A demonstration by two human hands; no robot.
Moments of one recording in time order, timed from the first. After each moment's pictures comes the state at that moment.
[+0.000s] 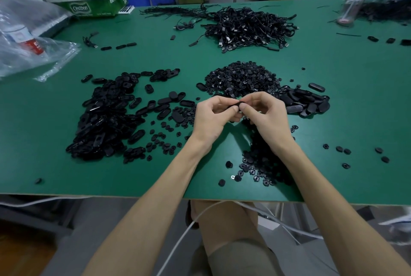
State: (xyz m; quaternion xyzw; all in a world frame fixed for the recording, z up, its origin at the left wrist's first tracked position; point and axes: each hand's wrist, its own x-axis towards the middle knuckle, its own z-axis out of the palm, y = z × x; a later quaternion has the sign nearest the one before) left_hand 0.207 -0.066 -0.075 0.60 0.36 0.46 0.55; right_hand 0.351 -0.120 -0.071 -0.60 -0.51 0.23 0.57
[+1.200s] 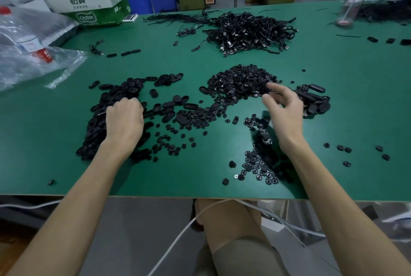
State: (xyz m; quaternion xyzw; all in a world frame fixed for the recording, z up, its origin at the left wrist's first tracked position) left_hand 0.047 -0.013 -0.040 0.75 0.64 0.14 -0.09; right_hand 0.366 -0.121 -0.064 -0.65 -0.40 0.20 0.62
